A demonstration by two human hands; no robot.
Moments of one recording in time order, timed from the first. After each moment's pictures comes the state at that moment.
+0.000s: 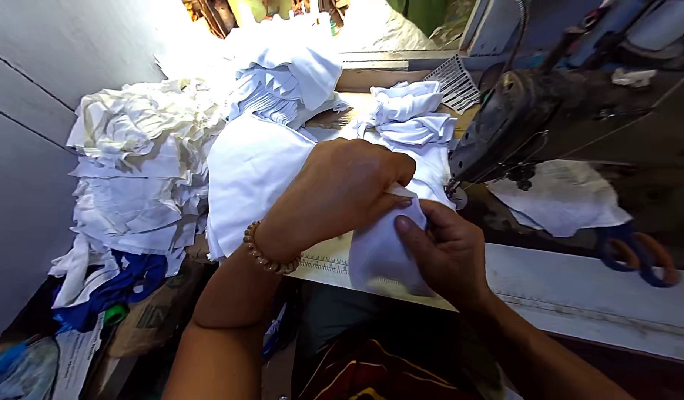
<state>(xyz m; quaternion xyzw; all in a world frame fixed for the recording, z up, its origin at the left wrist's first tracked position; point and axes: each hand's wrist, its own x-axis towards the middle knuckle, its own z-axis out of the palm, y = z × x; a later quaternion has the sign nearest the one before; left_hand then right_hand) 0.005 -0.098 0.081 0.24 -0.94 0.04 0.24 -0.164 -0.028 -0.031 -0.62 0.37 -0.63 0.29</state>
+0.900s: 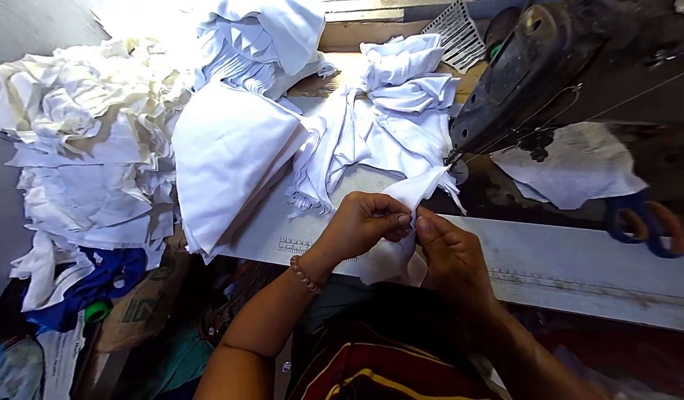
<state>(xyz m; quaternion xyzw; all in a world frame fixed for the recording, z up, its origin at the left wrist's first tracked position) -0.022 -0.079 -0.046 0.29 -0.65 -0.61 0.33 -0.179 -0.002 -0.075 -0.56 0.49 -0.58 0.35</state>
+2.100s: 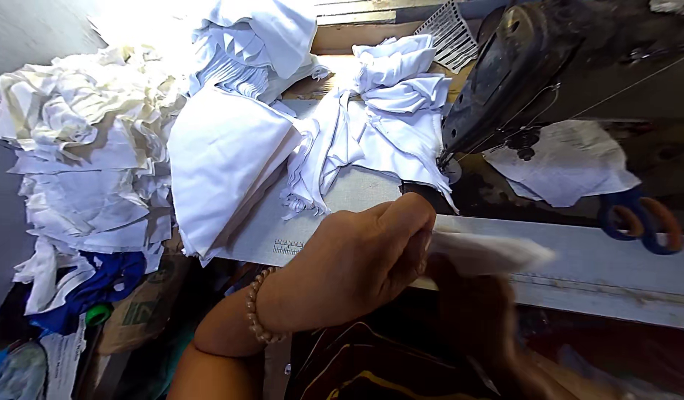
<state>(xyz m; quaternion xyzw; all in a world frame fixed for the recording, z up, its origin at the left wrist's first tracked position) -0.014 -0.043 0.034 0.21 -0.90 -0.19 0.32 -0.185 0.037 -0.084 -0.57 0.44 -0.66 0.21</state>
